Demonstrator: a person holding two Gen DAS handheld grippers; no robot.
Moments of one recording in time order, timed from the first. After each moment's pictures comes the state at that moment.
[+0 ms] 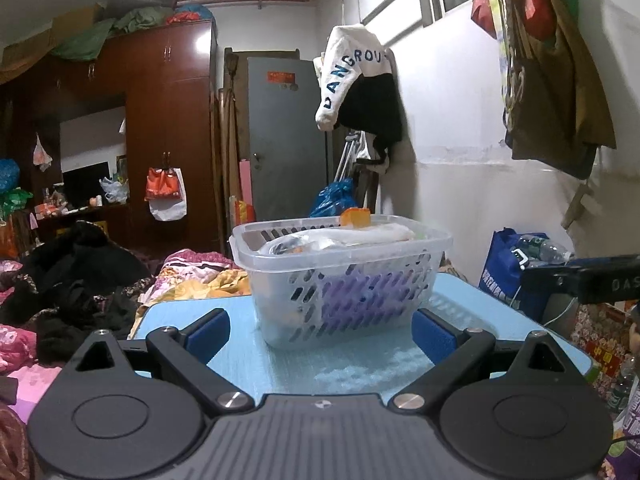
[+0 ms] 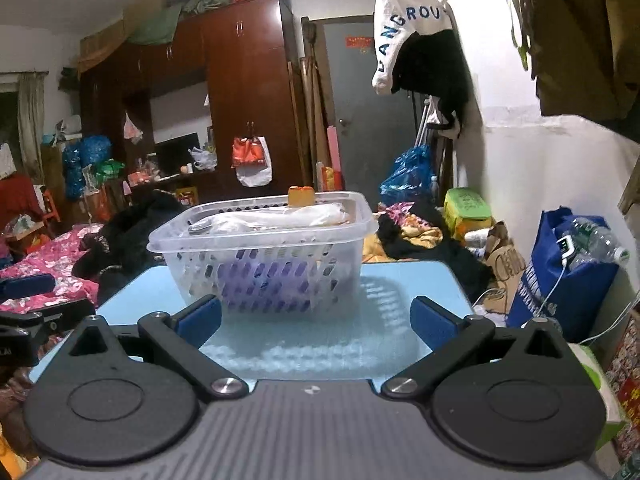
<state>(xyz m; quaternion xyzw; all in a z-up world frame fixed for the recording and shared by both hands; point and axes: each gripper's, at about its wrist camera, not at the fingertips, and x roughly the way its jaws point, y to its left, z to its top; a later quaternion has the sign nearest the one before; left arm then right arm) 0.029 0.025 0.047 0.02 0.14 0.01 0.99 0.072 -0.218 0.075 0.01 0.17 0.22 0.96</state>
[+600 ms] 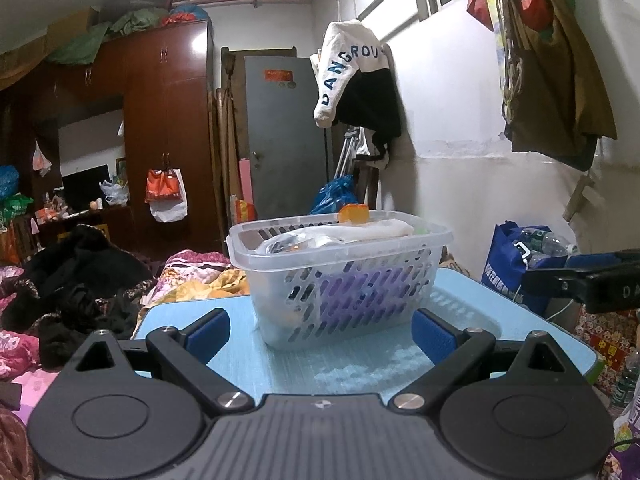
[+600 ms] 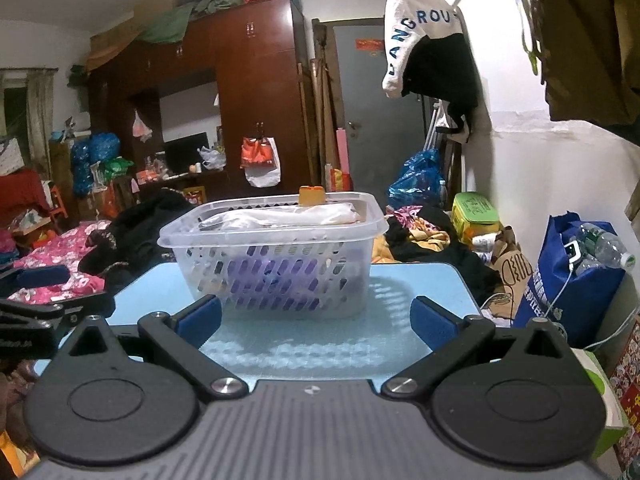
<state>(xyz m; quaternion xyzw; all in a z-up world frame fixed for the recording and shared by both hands) 0.032 0.021 0.043 0.03 0.15 0.01 0.99 0.062 -0.214 0.069 0.00 0.17 0.24 0.96</state>
